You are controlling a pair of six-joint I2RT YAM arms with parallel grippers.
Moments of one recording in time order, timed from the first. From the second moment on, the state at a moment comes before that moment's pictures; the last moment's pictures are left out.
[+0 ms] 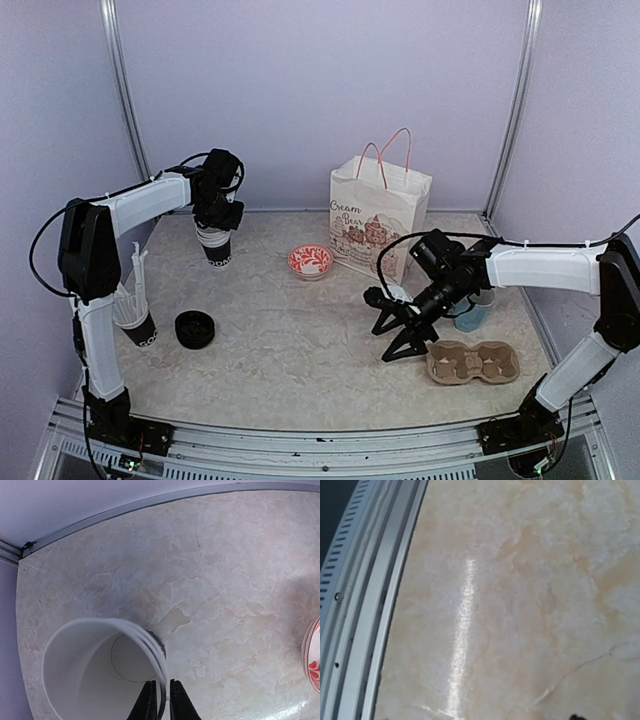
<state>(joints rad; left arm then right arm) -0.39 2.03 1.79 -0.71 -0.27 -0.09 0.67 1.54 0.98 -0.61 -0.80 -0.78</state>
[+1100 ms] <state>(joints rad) -0.48 1.99 1.86 -0.83 -0.35 -0.12 0.67 1.57 0.98 -0.60 -0.77 -0.76</state>
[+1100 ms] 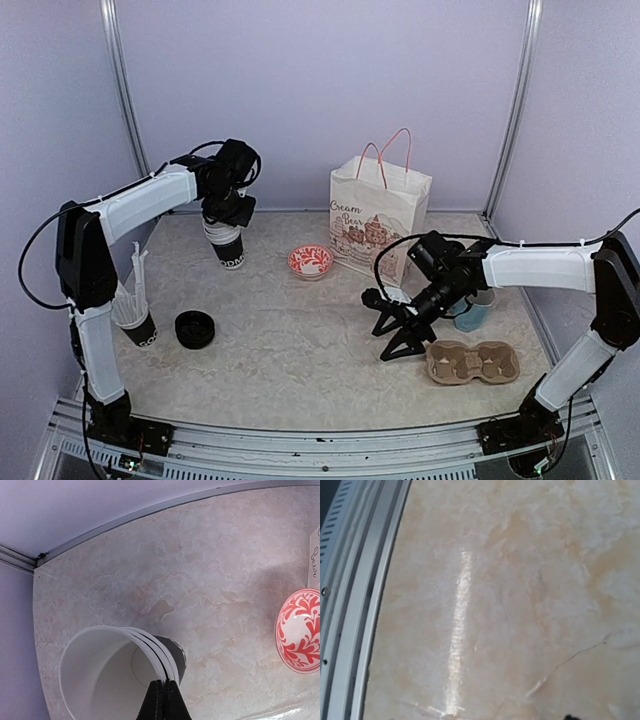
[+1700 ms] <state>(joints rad) -0.59 1.97 1.93 -0.96 -0.42 -0.16 0.67 1.57 0.98 -0.55 -0.74 -0.68</state>
